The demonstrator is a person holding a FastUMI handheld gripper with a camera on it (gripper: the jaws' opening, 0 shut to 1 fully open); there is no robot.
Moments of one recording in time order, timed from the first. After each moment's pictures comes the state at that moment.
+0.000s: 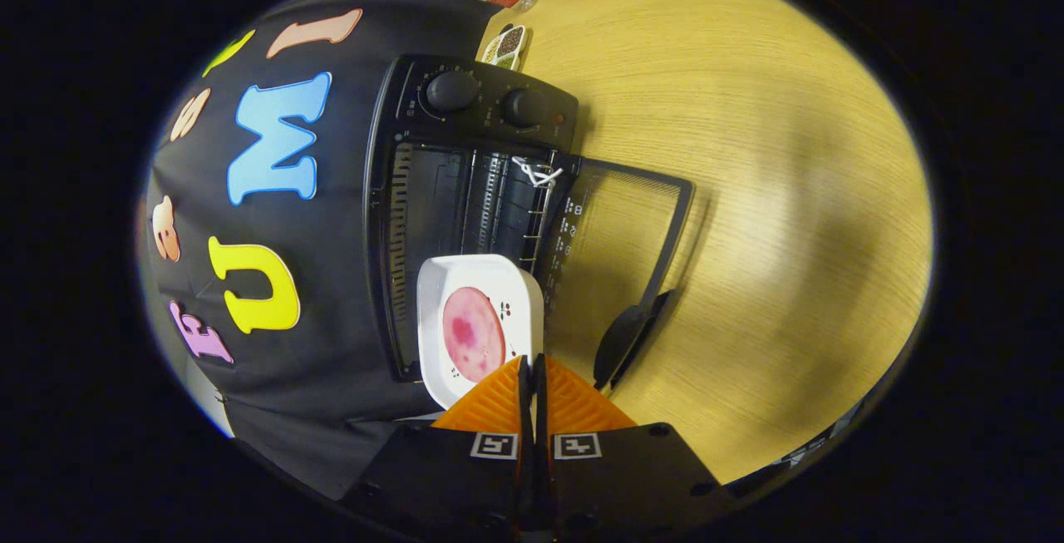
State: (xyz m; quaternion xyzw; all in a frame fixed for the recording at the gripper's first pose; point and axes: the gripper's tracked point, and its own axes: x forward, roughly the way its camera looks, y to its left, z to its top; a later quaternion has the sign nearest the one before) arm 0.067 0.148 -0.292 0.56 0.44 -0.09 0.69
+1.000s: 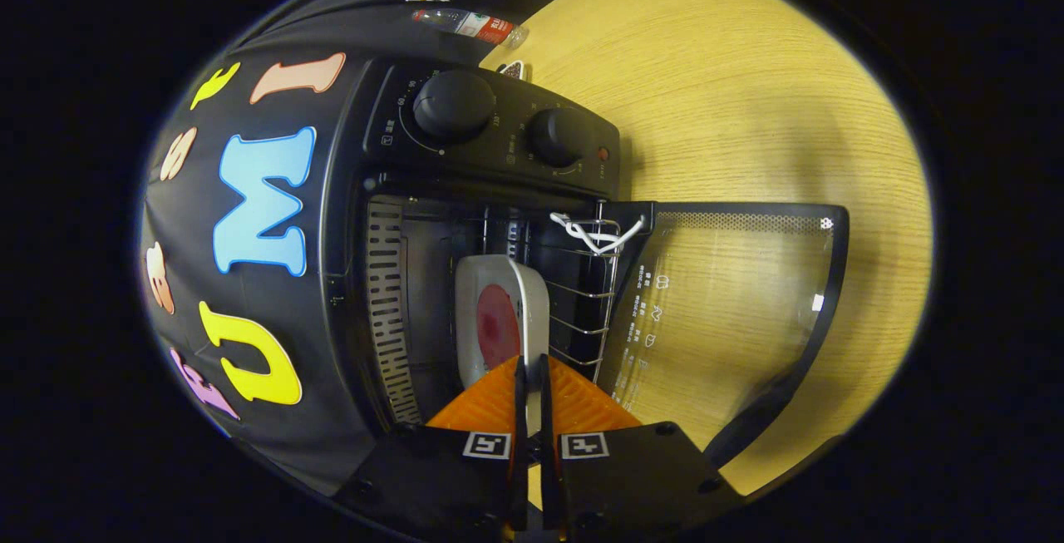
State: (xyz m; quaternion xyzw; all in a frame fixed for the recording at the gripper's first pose) arm 0.169 0.139 -0.334 0.60 0.33 -0.19 0.71
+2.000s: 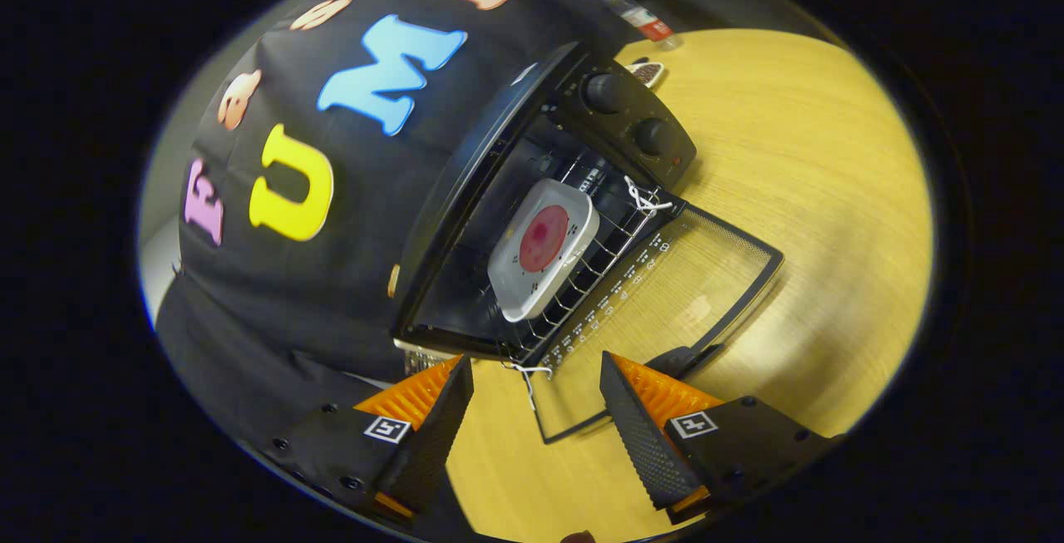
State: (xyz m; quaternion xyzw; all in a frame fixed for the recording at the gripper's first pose) arm 0.052 0.162 -0.290 0.36 0.40 0.03 0.84
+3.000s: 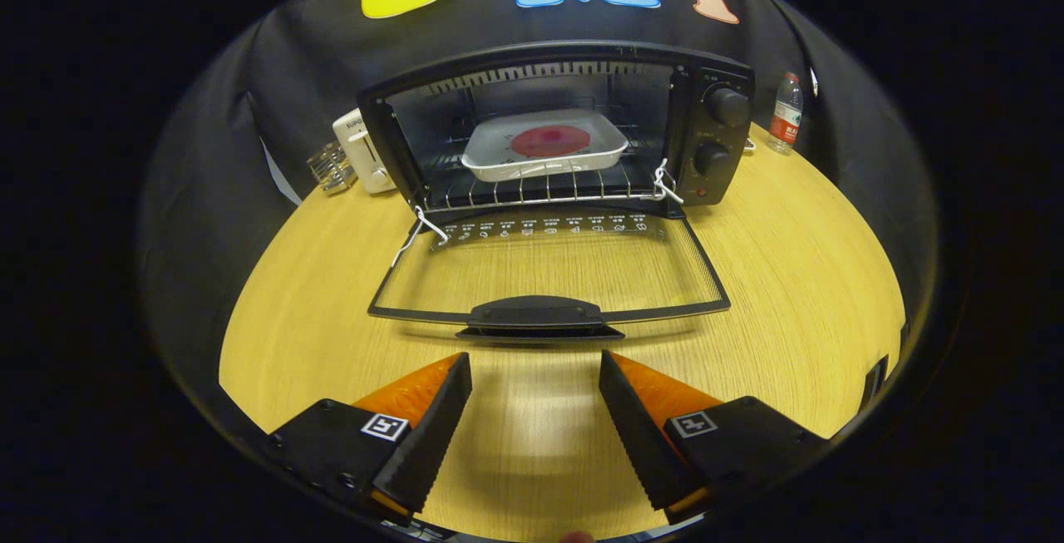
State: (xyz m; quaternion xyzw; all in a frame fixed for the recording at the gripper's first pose) arm -0.005 0.123 -0.365 -0.02 0.50 0.09 0.86
